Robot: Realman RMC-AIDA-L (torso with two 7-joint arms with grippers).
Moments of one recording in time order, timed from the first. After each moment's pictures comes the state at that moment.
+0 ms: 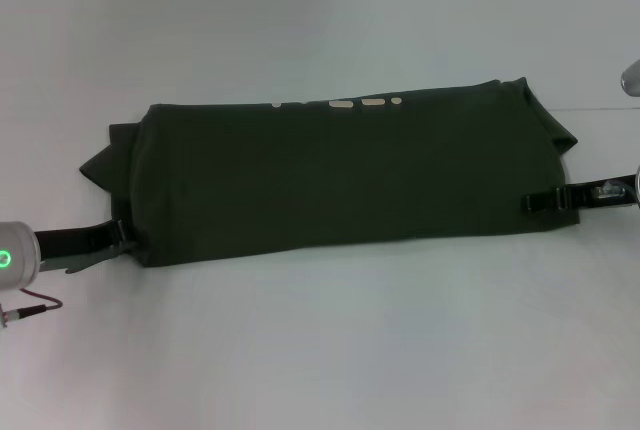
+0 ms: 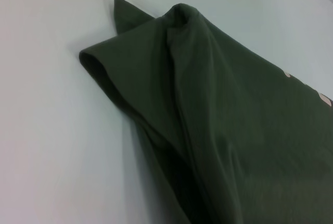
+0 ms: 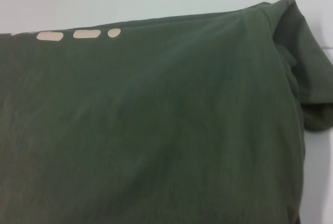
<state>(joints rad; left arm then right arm) -0.70 -2.03 0.39 0.47 2.44 1.00 -2.26 0.82 1.95 -0.80 -0.42 -2.49 -0.79 2.33</state>
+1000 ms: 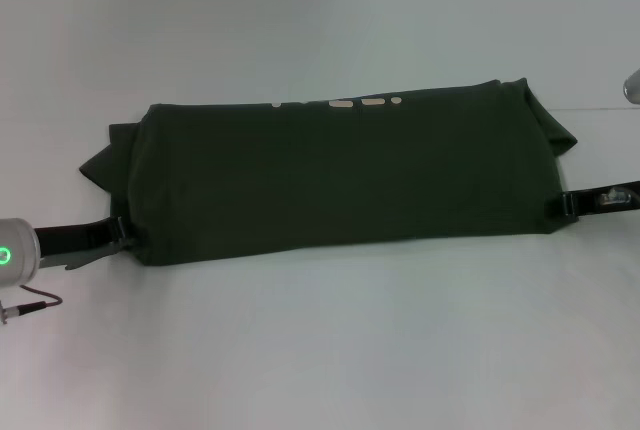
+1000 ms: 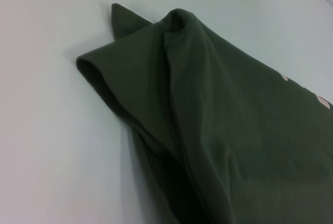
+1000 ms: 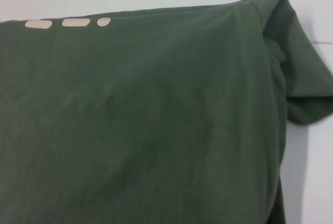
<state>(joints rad) -0.71 -2.03 0.39 0.47 2.43 1.00 -2.26 0.81 1.95 -0.81 -0.42 -2.50 -0.77 2.31</state>
